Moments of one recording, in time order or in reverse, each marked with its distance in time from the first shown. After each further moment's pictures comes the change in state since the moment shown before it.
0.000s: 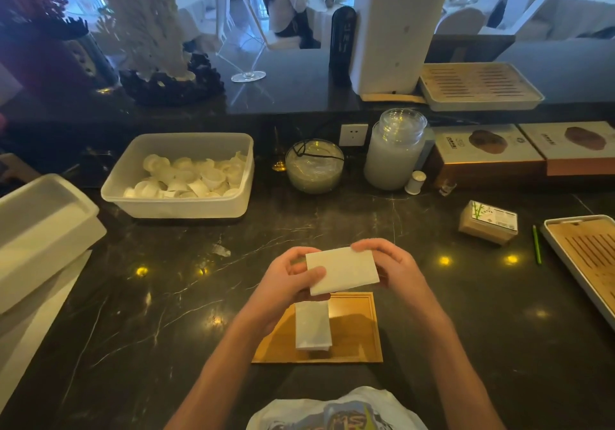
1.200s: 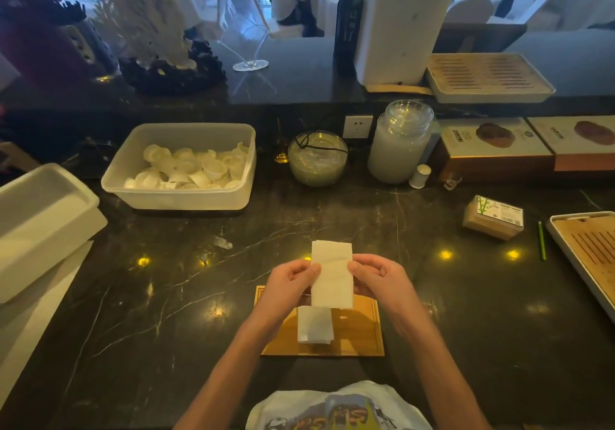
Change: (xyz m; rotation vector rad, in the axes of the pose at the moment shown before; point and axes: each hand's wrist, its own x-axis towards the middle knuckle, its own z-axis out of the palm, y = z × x) left_hand 0.002 -0.029 -0.001 0.159 0.125 0.009; right_hand 0.000 0.029 0.025 -0.026 0.103 0.154
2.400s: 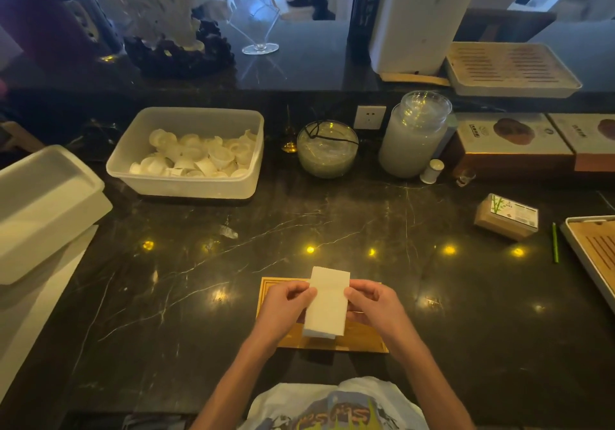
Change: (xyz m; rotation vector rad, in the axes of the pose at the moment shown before) left_hand -0.011 -0.041 -0.008 0.192 0.124 -0.097; right_hand -0.001 0.053 0.018 -0.051 -0.048 0.143
